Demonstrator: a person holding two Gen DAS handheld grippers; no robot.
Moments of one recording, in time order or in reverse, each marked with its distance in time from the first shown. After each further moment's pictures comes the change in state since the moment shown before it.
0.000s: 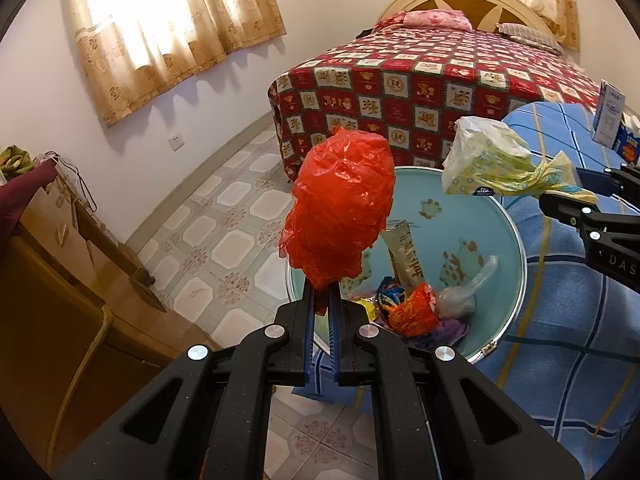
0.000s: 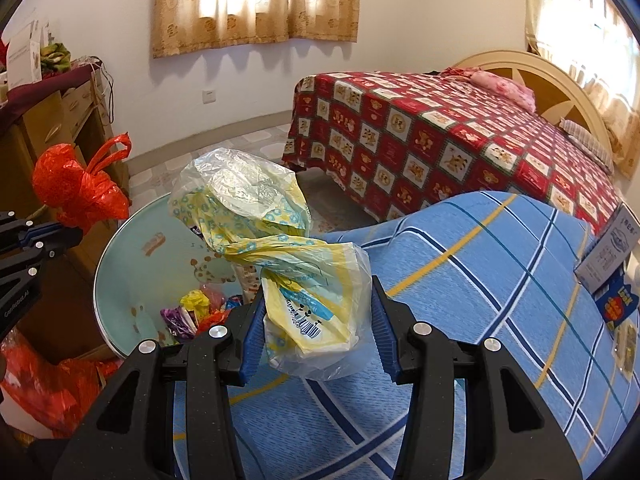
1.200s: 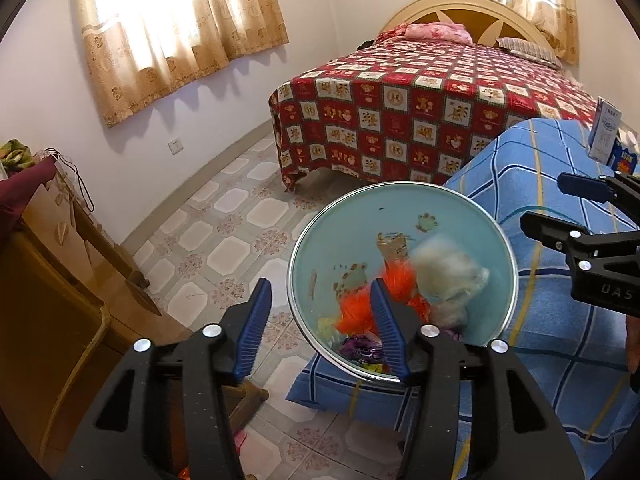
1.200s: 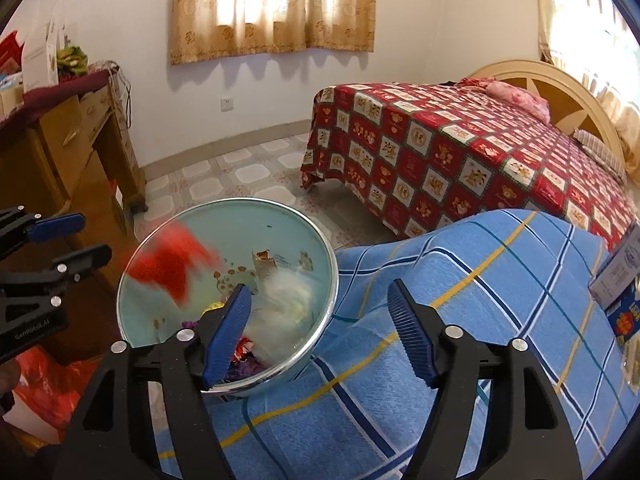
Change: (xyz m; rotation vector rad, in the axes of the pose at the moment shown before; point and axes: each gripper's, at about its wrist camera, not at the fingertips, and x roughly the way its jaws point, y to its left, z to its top) left arm -0.012 0.000 0.003 -0.030 -0.041 -0.021; right arm -0.012 0.007 0.006 0.016 -0.051 0.052
